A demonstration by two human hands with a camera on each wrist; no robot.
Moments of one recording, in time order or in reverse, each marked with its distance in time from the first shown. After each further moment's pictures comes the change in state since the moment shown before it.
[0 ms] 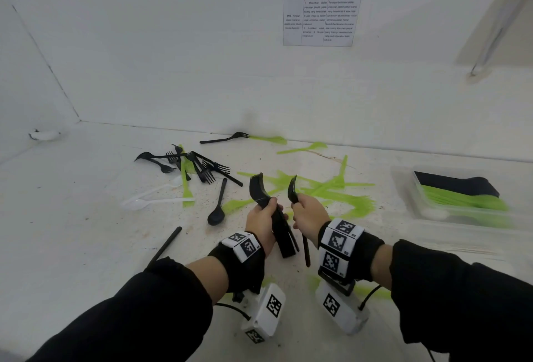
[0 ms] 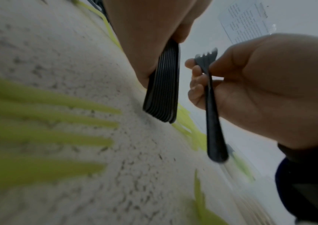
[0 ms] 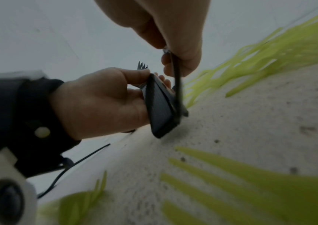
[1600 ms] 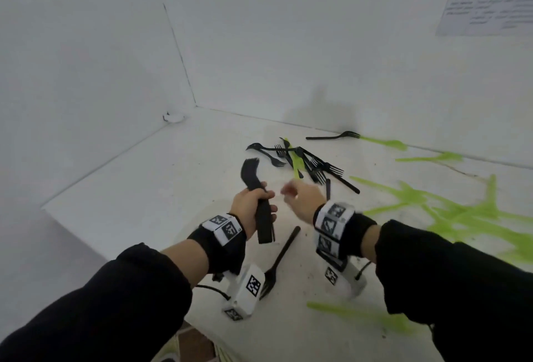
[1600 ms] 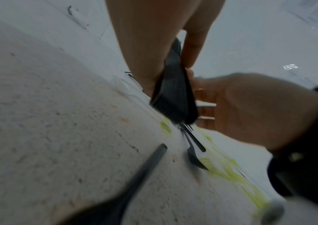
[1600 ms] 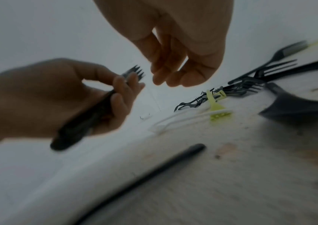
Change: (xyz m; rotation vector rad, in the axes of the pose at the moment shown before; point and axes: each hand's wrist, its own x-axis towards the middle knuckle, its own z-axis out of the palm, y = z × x) left_hand -0.020 0.154 -0.198 0.059 0.222 0.071; right_hand 0.034 -0.131 0.176 -0.254 -0.297 -0.423
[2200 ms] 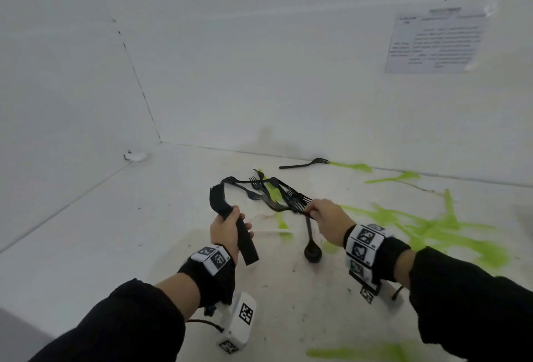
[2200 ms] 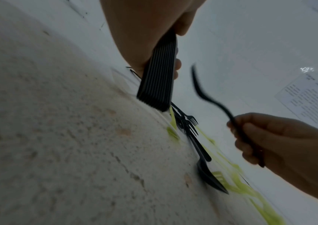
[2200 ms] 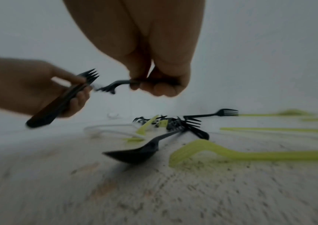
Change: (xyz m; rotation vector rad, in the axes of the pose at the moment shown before) left_hand 0.048 0.005 -0.001 -0.098 0.121 0.106; right_hand -0.004 0.035 -0.055 -0.159 0.060 0.137
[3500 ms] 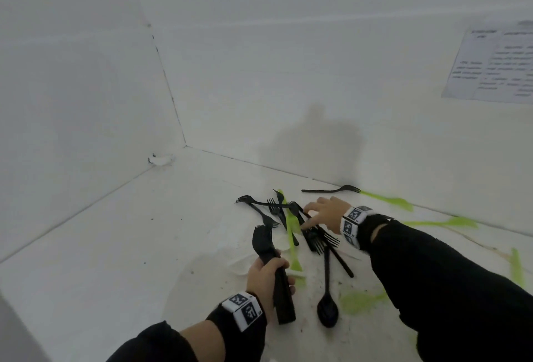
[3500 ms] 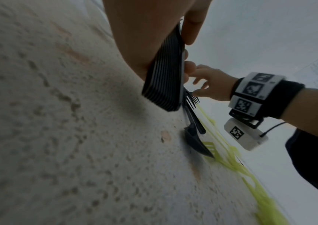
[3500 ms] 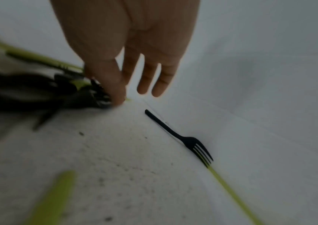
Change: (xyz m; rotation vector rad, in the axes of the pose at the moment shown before) left_hand 0.004 -0.034 0.043 0.011 -0.034 -0.189; right_hand 0.153 0.026 -0.023 -0.948 -0.446 -0.563
